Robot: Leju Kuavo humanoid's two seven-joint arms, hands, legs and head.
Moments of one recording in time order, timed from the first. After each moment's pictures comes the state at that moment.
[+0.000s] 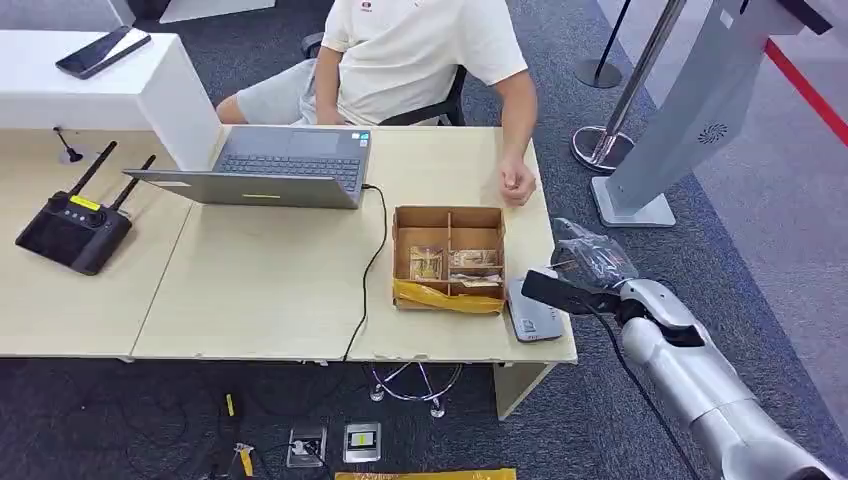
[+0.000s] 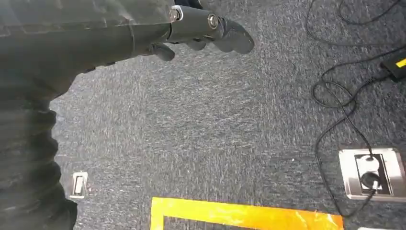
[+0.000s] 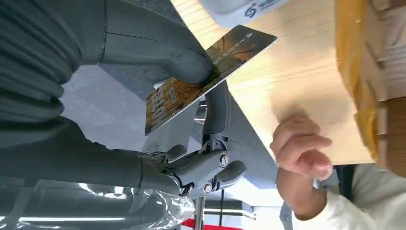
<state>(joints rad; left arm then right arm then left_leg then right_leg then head) -0.25 0.08 -0.65 -0.26 0.30 0.40 -0.11 -0.57 -0.45 0.53 -1.03 0.77 0.13 -0.13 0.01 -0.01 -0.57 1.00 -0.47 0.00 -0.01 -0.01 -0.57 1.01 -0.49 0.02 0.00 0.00</state>
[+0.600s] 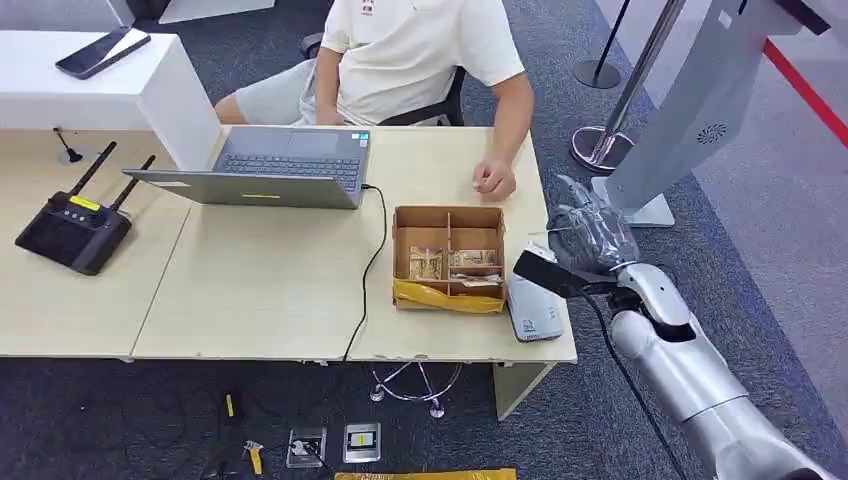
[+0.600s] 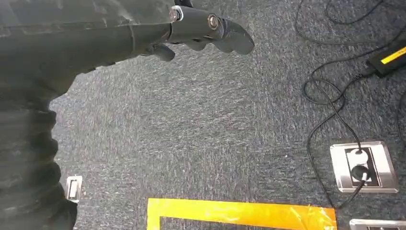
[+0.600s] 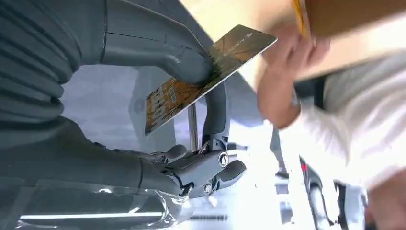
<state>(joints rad) -0.26 0.06 -0.66 -0.26 0.27 0.42 -0.12 -0.58 -0.42 0.50 -1.14 0.83 -0.12 -0.12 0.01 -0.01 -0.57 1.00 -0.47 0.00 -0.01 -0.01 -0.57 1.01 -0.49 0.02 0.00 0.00</state>
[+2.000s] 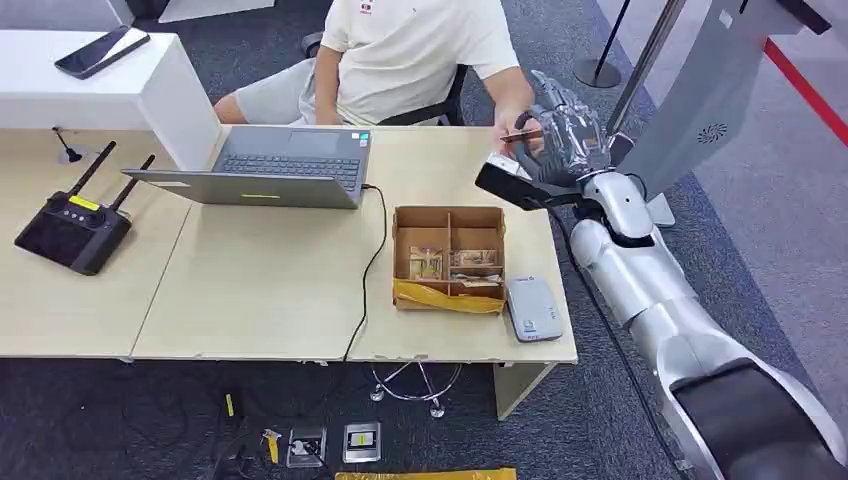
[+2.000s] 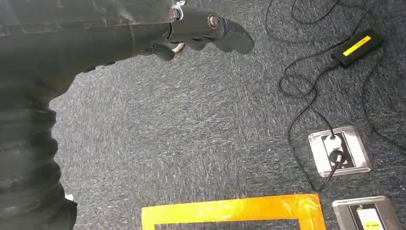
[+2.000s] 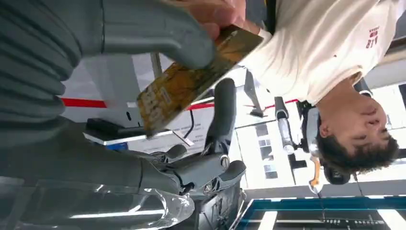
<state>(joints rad) -0.30 0.04 -0.70 -0.26 0.19 0.40 -0.08 -0.96 -0.17 0.50 -0.72 0.95 -0.25 -0.24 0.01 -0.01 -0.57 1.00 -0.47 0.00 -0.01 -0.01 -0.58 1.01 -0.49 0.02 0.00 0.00</state>
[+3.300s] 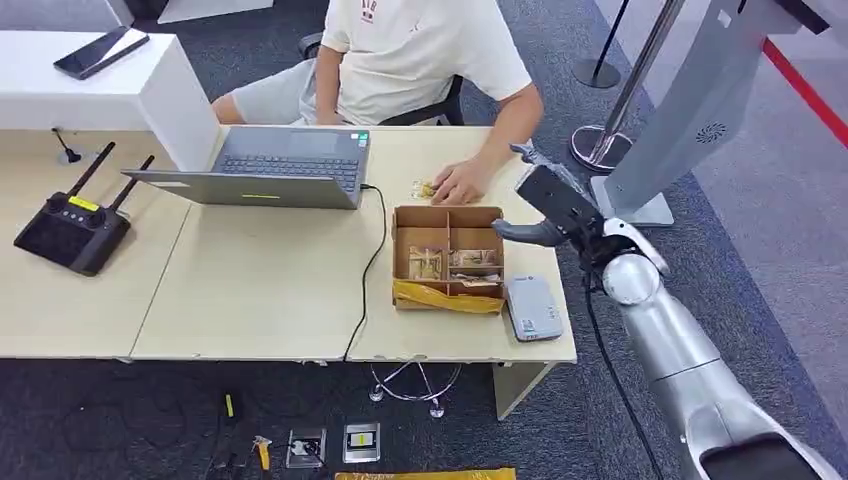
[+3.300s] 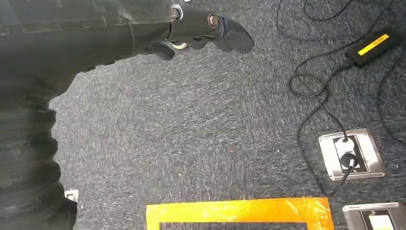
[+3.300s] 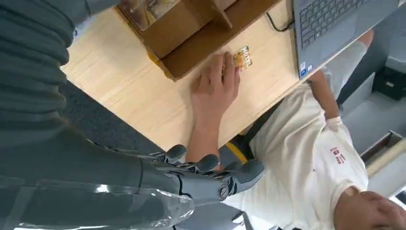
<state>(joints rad) -0.28 0.06 -0.70 -0.26 0.23 0.39 -0.10 -0.68 -0.30 0.40 -1.19 0.28 0.28 -0.07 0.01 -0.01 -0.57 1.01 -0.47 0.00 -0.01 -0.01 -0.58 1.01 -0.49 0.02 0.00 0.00</state>
